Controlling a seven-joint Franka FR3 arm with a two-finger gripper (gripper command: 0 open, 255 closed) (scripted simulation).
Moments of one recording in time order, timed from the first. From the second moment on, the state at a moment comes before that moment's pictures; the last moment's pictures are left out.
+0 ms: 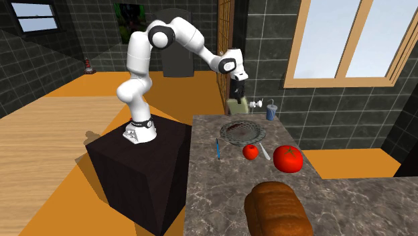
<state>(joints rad) 0.27 0.31 0.49 -1.99 -0.30 2.45 0.92</state>
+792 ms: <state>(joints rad) 0.26 0.29 0.50 -1.99 -0.27 2.42 0.90</state>
